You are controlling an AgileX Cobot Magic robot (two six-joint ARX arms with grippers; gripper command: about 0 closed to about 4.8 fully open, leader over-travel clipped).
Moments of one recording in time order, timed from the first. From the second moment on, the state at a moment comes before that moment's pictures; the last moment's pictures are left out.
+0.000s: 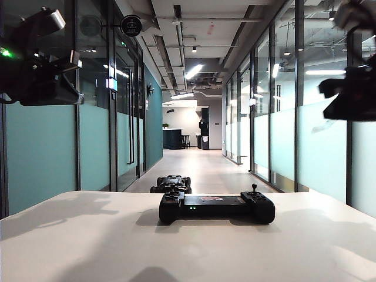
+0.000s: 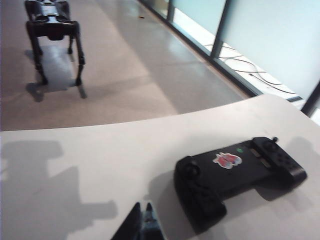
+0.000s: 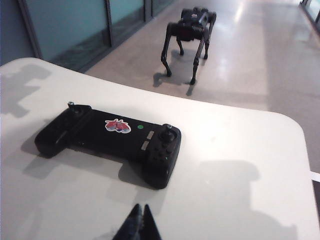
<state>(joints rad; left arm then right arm) -0.20 1.30 0.55 0.54 0.24 -0.03 0.40 1.04 0.22 0.62 0.08 -0.02</state>
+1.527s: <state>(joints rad) -0.28 1.67 0.79 0.56 0.33 -0.02 0.42 1.83 0.53 0.94 0.11 0.06</state>
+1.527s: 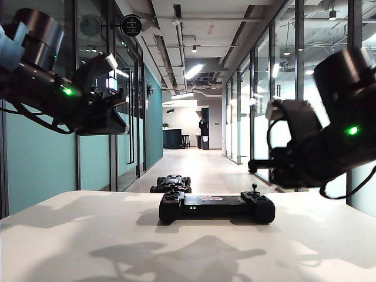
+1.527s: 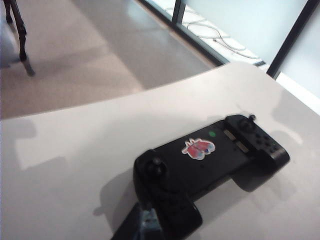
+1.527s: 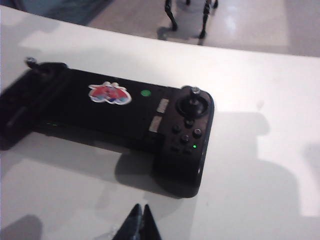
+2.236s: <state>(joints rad) -0.28 1.77 0.88 0.54 0.33 -0.02 0.42 1.97 0.65 0.93 0.16 0.09</state>
